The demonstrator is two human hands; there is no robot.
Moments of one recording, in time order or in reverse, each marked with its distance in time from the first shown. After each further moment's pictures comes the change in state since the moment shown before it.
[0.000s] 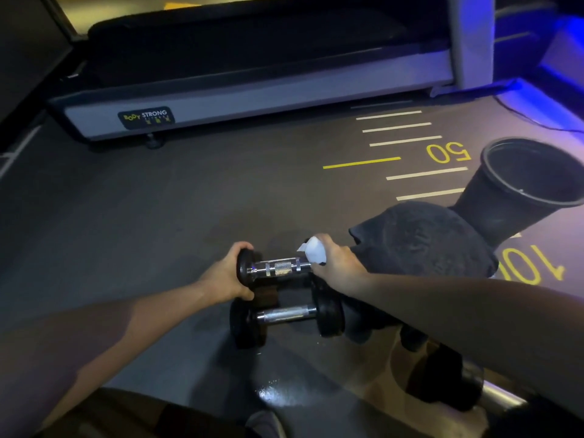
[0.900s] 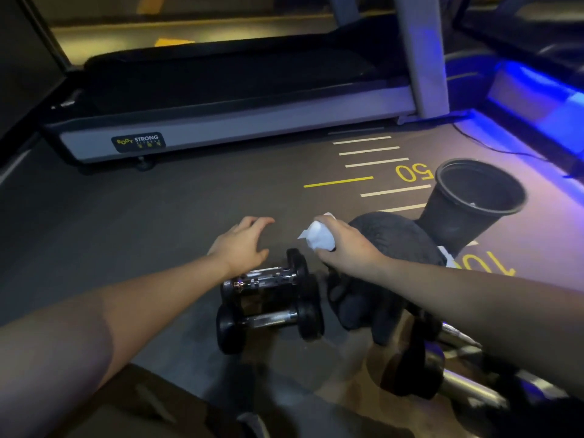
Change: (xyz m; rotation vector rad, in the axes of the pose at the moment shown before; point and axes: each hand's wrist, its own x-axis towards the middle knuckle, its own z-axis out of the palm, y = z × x) left_hand -0.015 0.096 -0.022 0.415 0.199 0.332; right_hand -0.051 -0.007 -0.085 -0.096 0.143 -0.208
